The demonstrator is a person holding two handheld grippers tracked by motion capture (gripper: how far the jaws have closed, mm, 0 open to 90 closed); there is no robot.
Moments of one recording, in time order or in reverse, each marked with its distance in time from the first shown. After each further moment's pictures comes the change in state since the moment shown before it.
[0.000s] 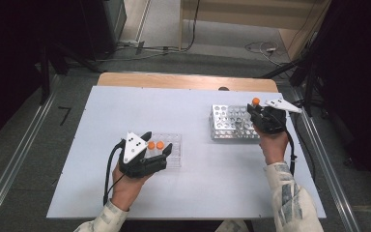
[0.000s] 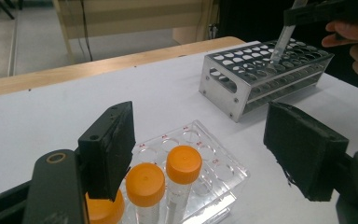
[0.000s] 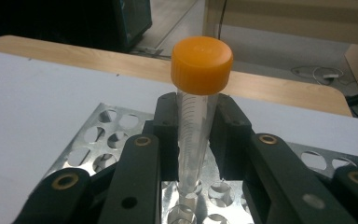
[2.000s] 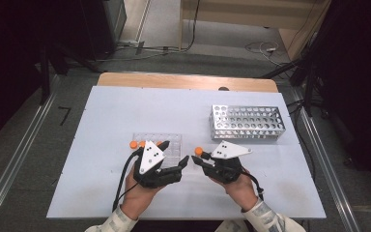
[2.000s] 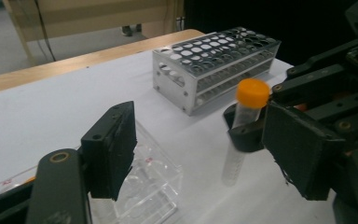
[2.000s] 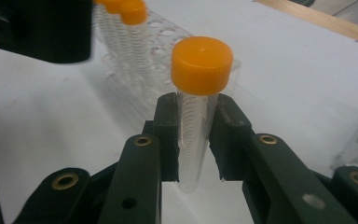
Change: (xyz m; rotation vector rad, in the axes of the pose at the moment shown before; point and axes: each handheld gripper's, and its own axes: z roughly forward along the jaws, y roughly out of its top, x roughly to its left) left arm -0.042 -0.001 0.002 0.026 -0.143 0.067; right arm 0.150 -0.060 -0.051 0.119 0.535 -0.292
